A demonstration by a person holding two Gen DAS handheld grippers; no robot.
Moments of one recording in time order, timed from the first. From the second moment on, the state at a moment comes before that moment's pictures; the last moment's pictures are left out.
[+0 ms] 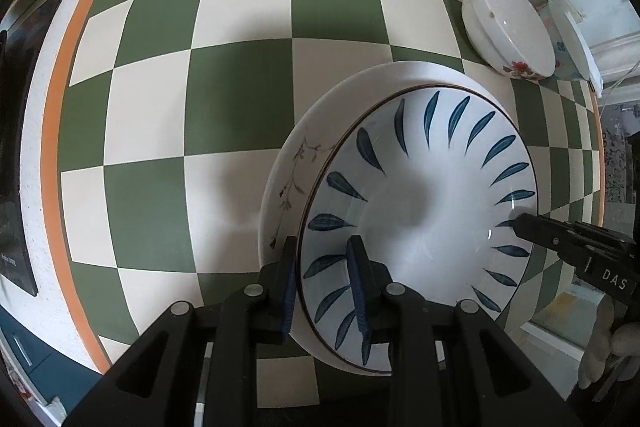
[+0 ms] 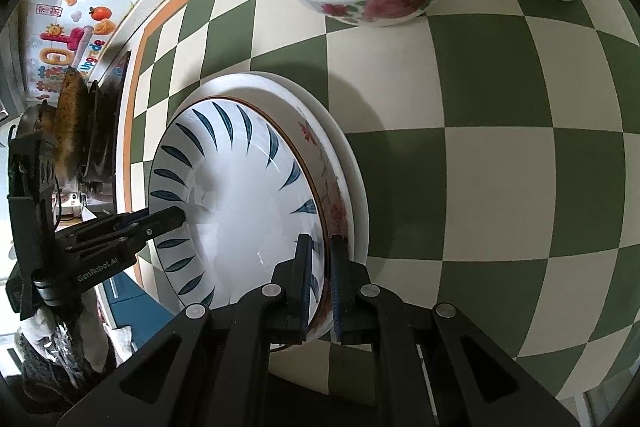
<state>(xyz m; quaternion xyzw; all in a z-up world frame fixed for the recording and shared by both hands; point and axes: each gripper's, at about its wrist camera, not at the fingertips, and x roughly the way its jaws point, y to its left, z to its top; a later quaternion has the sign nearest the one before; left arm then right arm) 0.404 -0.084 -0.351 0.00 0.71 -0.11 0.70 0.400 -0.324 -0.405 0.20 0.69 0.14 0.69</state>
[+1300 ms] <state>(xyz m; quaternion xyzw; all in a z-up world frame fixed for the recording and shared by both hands) 0.372 -0.087 -0.337 -0.01 0.68 -0.04 0.73 0.401 -0.312 -0.380 0.14 0.68 0.09 0.71</state>
